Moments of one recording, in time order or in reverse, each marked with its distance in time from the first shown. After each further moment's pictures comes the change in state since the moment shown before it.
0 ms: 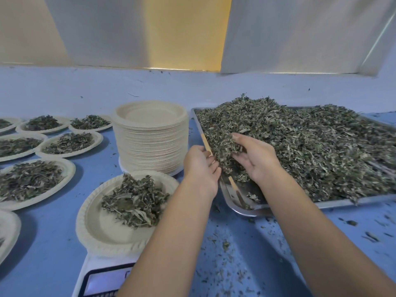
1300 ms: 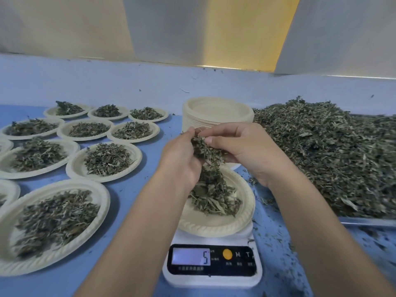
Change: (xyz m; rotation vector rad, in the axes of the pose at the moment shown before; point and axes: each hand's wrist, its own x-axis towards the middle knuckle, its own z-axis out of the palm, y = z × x) left_hand -0.036 0.092 -0.105 -0.038 0.008 0.280; right_hand -0.105 0.004 0.117 -0.553 -0.665 -0.273
